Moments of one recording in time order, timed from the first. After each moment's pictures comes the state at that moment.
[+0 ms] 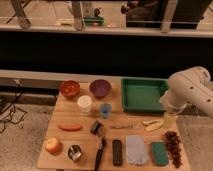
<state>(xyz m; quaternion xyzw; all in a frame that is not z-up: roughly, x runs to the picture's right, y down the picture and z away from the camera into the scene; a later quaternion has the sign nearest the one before) 0.293 0.114 0.681 -0.28 0.02 0.03 0.96</state>
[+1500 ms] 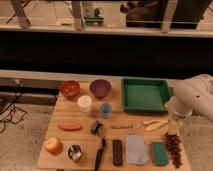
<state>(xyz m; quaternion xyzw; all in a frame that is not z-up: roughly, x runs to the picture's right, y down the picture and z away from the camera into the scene) 0.318 0.149 0.672 -0.28 0.04 0.05 0.96</state>
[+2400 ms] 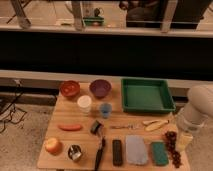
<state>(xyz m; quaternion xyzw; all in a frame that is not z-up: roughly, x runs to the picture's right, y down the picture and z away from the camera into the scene) 0.329 0.209 0.640 -0.39 -0.01 0.11 0.92</state>
